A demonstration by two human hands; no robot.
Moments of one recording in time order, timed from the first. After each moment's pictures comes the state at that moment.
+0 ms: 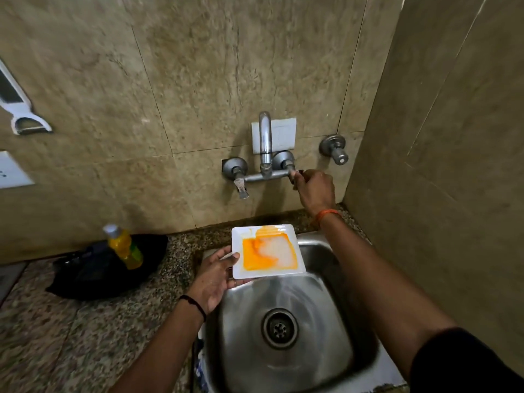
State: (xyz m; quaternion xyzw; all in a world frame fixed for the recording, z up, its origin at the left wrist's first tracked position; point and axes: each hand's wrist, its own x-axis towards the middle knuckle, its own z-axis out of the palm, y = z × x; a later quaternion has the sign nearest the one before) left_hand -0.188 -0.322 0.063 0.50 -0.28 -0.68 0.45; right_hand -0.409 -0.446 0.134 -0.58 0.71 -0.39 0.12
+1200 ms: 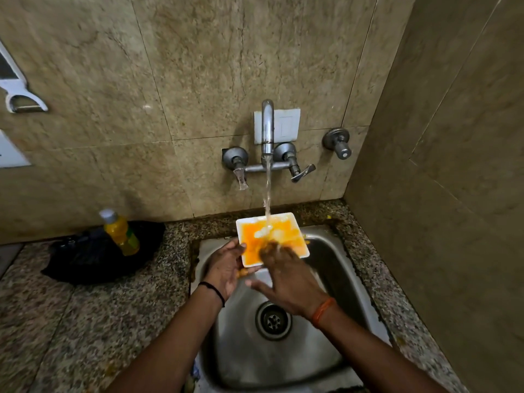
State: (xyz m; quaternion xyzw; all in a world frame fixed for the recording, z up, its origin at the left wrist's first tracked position) left_hand -0.215 -0.339 0.028 0.49 -0.22 -0.69 0.49; right_hand -0.378 -0.299 0.045 -0.85 0.52 -0.08 0.07
